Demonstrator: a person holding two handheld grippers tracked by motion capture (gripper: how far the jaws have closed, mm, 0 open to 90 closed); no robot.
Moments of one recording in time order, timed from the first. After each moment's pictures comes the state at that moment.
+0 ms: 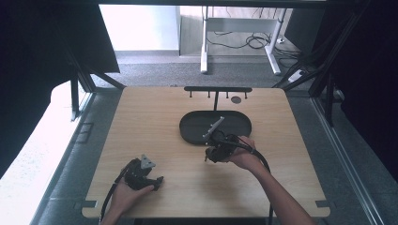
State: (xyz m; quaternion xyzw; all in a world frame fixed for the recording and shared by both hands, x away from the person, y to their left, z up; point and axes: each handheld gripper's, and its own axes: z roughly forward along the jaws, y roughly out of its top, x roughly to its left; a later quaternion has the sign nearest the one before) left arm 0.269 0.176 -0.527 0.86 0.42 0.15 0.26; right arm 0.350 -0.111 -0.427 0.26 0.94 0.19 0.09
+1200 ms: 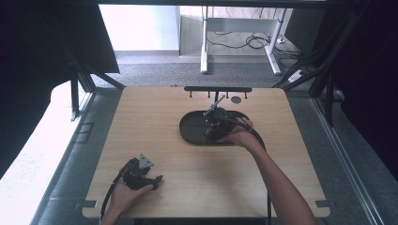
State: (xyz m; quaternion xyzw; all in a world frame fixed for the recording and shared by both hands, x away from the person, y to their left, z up) left arm 0.267 0.178 -0.523 0.85 0.43 0.16 0.27; right arm 0.411 -0.110 -0.406 0.28 0.93 0.22 0.08
